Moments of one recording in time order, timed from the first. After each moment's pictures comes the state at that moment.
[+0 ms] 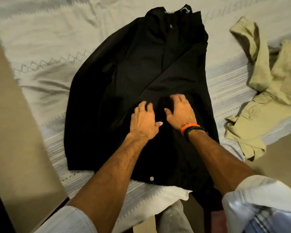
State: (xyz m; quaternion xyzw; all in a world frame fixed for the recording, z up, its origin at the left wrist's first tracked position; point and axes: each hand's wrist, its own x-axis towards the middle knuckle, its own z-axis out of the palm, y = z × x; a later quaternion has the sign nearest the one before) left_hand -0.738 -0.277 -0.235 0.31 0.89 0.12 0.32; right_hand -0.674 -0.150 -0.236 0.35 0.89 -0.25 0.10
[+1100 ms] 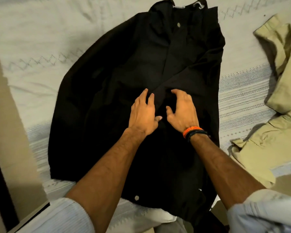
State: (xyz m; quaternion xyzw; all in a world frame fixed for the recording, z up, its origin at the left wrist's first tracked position) left_hand -0.780 -0.183 -0.286 0.29 0.91 0.12 0.28; right_hand -0.712 -0.055 -0.288 0.29 0.91 -0.30 0.07
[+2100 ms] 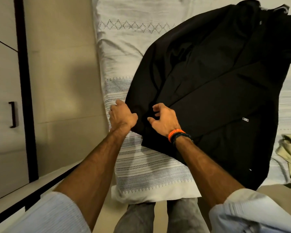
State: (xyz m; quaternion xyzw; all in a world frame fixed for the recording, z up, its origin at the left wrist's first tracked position) left_hand -0.776 -0.518 -0.270 -0.13 0.93 0.19 0.30; right_hand -0.718 -0.378 -0.264 0.22 0.86 -0.40 0.22
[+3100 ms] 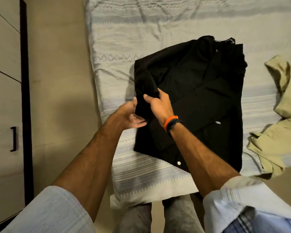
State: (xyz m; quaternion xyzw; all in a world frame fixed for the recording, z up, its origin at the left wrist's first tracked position) left_hand -0.794 -0.483 -0.160 -0.31 0.56 0.59 0.49; right_hand -0.749 -0.374 -0.138 0.33 0.70 -0.63 0.05
